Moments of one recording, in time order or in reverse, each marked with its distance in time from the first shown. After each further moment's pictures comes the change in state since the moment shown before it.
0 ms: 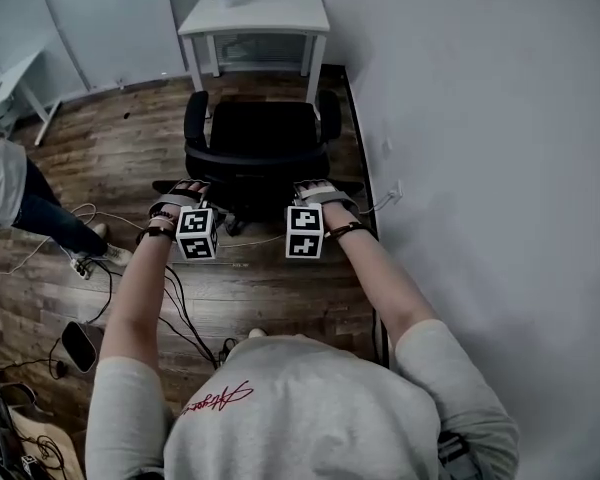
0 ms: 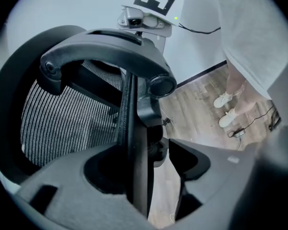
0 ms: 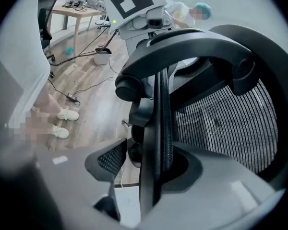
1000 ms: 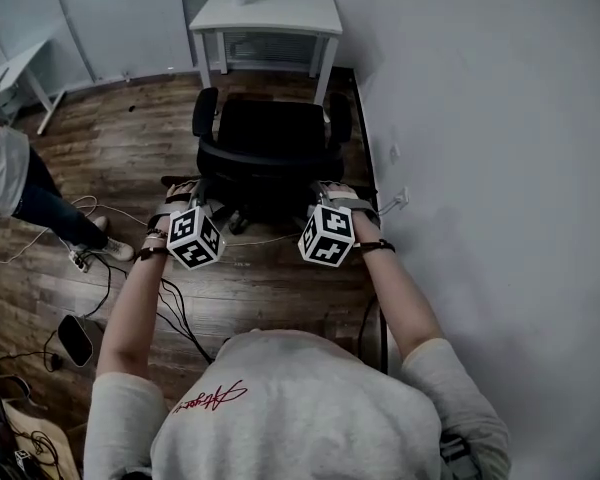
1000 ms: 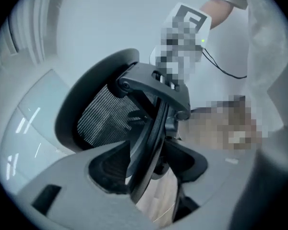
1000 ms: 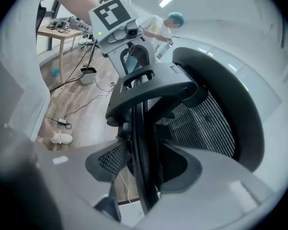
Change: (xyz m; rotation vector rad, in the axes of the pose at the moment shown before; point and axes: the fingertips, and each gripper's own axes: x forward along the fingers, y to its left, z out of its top) left arm -0.055 0.032 0.004 -0.385 -0.164 0.142; right arm -0.039 -0.029 0.018 0.198 -0.135 -0.079
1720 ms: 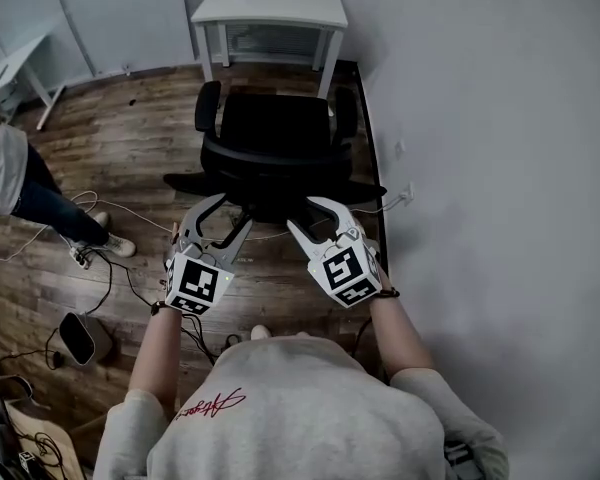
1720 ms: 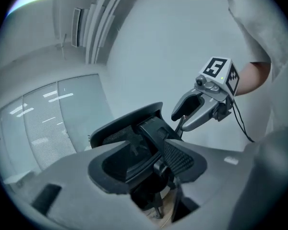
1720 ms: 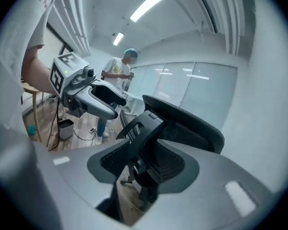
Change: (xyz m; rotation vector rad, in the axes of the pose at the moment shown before) left arm -0.081 -0.003 0.056 -0.443 -0.406 0.206; right arm -0.071 0.000 0.052 0.480 -0.395 -0.170
